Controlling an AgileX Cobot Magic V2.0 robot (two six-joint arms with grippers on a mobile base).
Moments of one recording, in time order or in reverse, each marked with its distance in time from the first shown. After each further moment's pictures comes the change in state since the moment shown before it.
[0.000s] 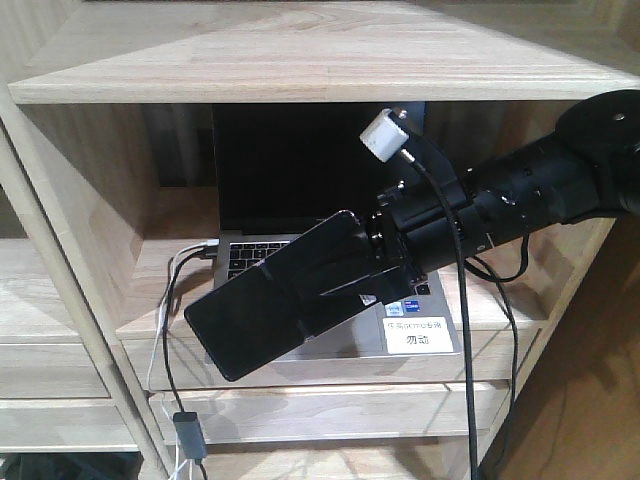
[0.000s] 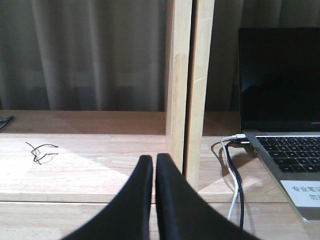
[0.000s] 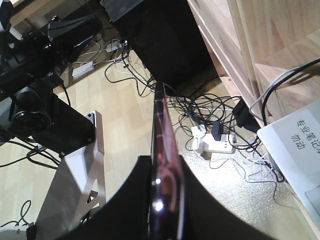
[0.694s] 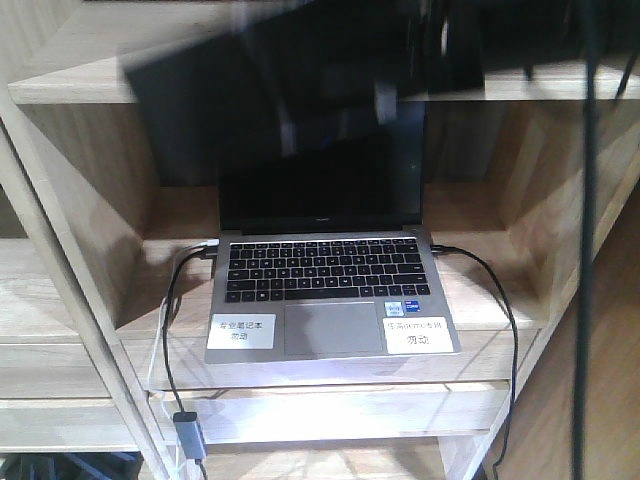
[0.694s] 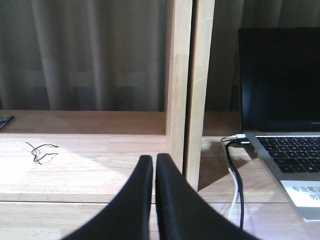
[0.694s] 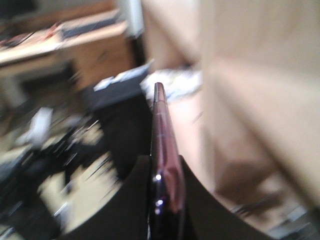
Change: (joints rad) left arm 0.000 0.000 0.000 0.000 0.000 0.000; right arm -0.001 -0.155 -0.399 0.015 -0.097 0.167
